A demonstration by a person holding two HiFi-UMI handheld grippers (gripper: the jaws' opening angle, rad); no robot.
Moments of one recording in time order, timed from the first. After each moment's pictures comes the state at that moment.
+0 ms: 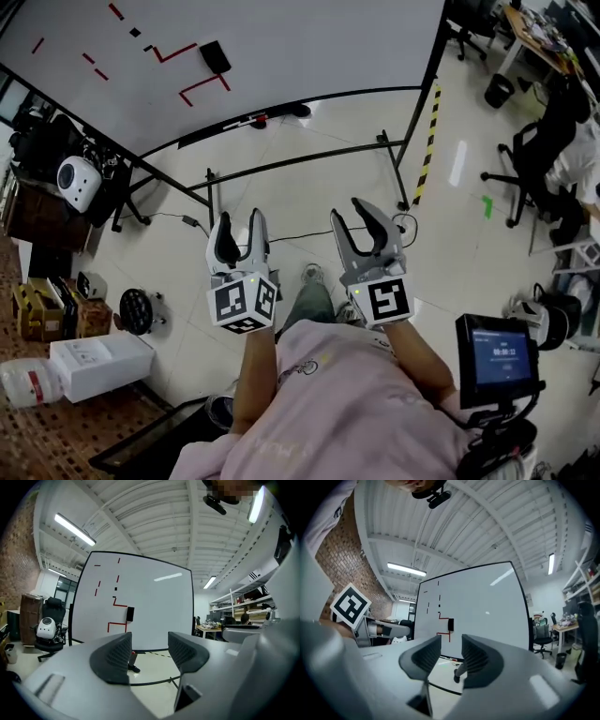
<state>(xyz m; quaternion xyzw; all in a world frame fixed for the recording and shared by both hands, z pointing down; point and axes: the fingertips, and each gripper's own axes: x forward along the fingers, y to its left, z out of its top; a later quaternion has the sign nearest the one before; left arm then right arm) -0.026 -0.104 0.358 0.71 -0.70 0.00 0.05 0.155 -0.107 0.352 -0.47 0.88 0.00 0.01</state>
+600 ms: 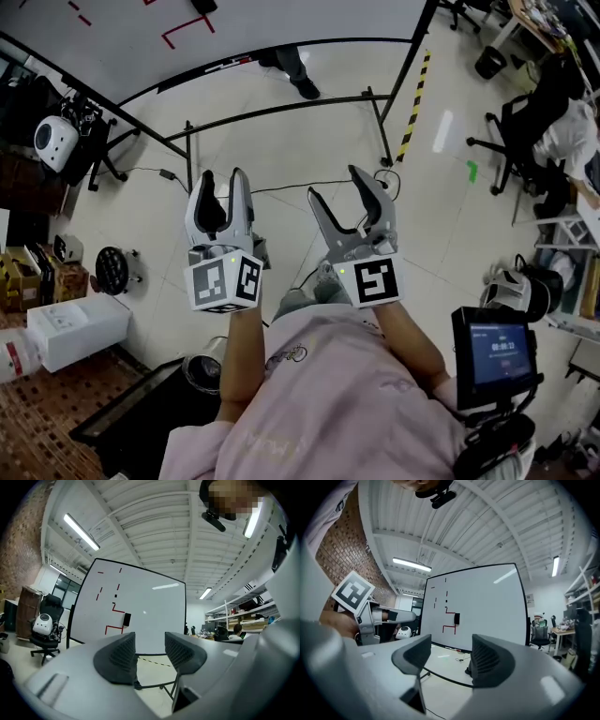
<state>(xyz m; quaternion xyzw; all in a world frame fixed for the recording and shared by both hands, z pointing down) 0.005 -0.036 0.342 0.72 -0.69 -0.06 0.02 0.167 -0.034 0.371 -0.46 0.89 0.01 -0.02</state>
